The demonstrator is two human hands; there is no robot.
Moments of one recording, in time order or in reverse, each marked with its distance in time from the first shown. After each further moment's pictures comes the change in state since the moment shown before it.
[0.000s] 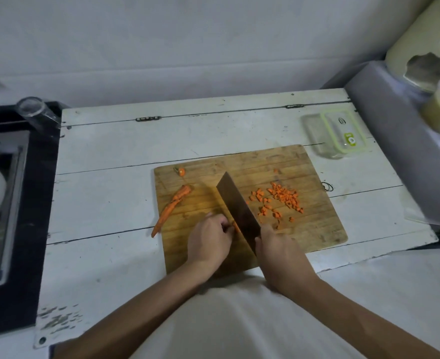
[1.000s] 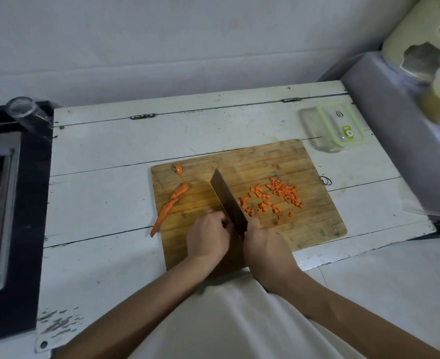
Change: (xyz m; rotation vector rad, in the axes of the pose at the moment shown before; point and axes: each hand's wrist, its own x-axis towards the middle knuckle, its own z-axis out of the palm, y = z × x) left_hand 0.001 0.005 -0.009 0.062 -0.074 -0.032; right_hand 0.013 -0.020 0.020 -0.022 0.027 0.038
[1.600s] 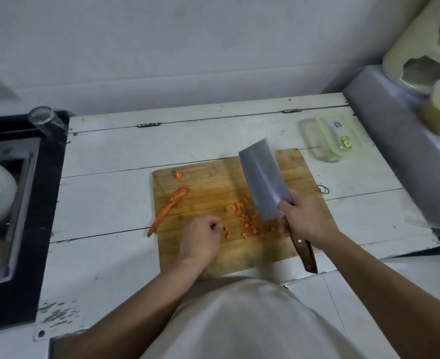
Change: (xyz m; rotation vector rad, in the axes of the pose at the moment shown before) left_hand -0.009 0.004 -0.005 -0.210 0.038 -0.105; right_hand 0.051 0.090 -0.059 0.815 -0.092 0.150
